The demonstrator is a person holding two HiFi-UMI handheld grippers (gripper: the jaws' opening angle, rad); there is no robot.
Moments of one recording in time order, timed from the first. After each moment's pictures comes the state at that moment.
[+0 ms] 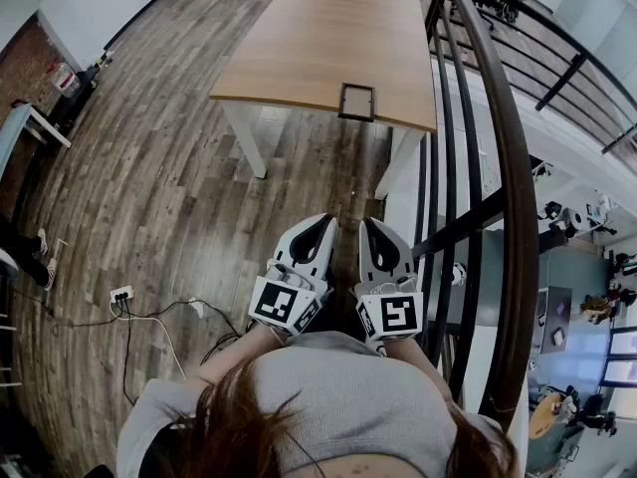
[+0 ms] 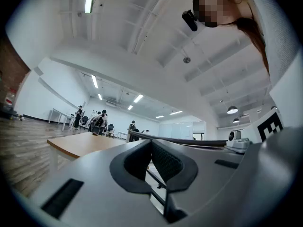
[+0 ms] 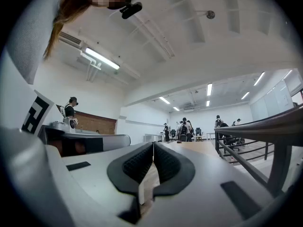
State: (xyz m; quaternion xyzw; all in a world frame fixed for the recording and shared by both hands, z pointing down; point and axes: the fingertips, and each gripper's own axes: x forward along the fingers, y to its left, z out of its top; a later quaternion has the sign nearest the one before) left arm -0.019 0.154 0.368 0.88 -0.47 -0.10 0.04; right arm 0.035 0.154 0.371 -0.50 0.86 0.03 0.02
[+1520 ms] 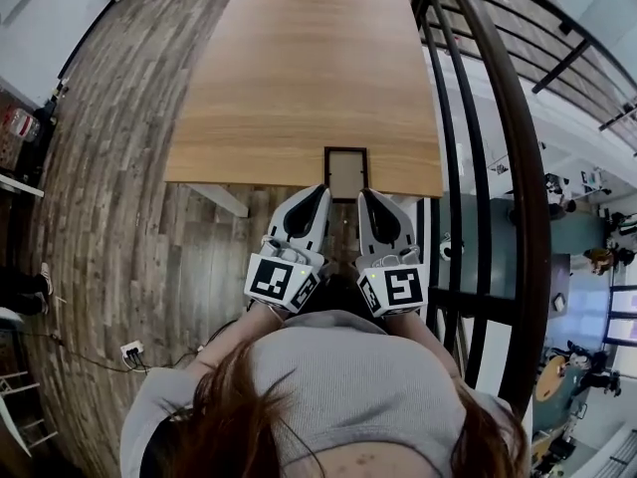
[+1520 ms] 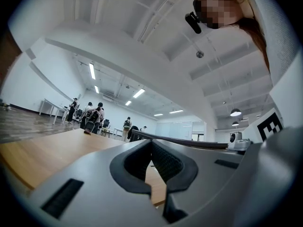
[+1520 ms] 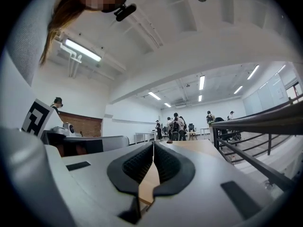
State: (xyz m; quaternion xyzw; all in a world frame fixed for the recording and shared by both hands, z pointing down) left arm -0.027 -0.231 0.363 0.89 -0.44 -0.10 0.07; right arm 0.034 -0.224 0.366 -0.54 0.84 -0.01 0.02
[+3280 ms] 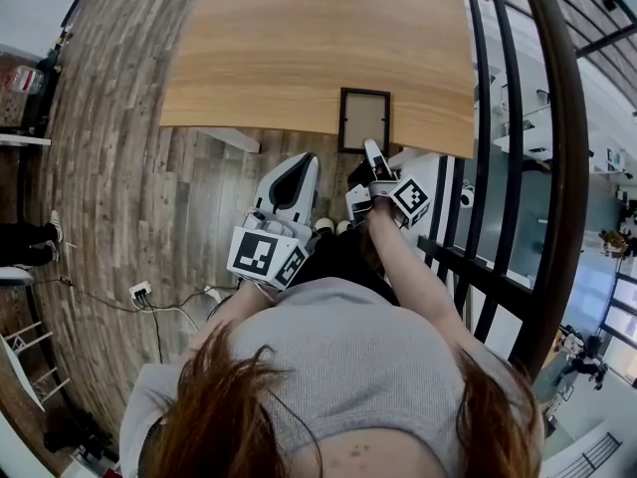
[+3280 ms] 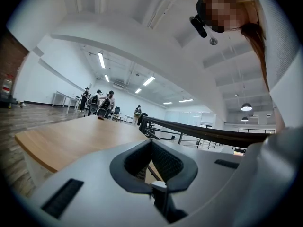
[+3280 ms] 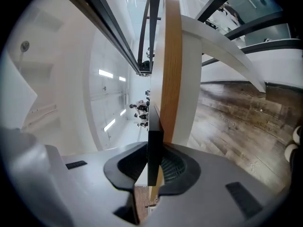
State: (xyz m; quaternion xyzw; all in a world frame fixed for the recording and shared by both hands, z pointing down) left arm -0.057 -0.231 0.427 0.87 -0.48 -0.03 0.13; right arm 0.058 -0.298 0.625 -0.42 0.57 -0.61 0.36
